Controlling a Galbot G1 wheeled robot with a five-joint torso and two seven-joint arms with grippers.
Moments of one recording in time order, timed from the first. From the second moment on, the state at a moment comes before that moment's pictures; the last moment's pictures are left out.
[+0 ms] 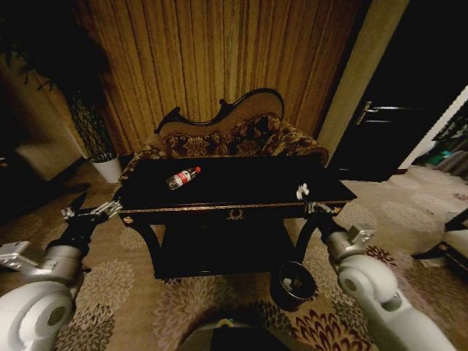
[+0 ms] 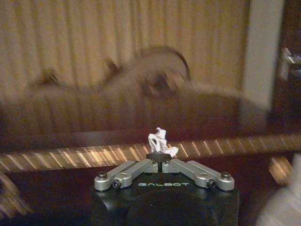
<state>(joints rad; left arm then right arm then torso) 1.64 -1.15 -1.09 -2.50 -0.79 0.39 -0.15 -1.56 1.03 0.67 2.09 0.60 -0.27 0.23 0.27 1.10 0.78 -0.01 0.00</state>
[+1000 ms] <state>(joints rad) 1.66 -1.15 -1.10 -2.50 -0.79 0.38 -0.14 -1.37 1.19 0.63 1.25 0.20 -0.12 0.04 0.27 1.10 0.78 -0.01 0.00</state>
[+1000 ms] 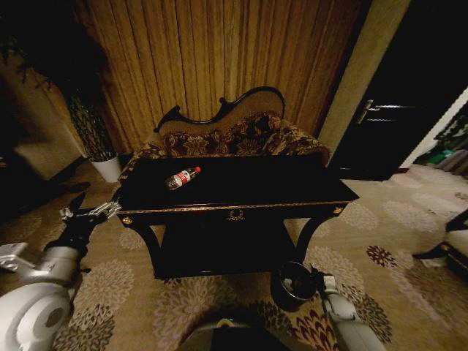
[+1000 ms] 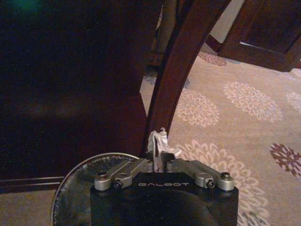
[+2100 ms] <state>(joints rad) 1.65 -1.15 -1.10 -2.50 -0.79 0.37 -0.13 -1.39 1.18 0.63 1.31 0.25 -0.09 0.07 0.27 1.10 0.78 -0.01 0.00</state>
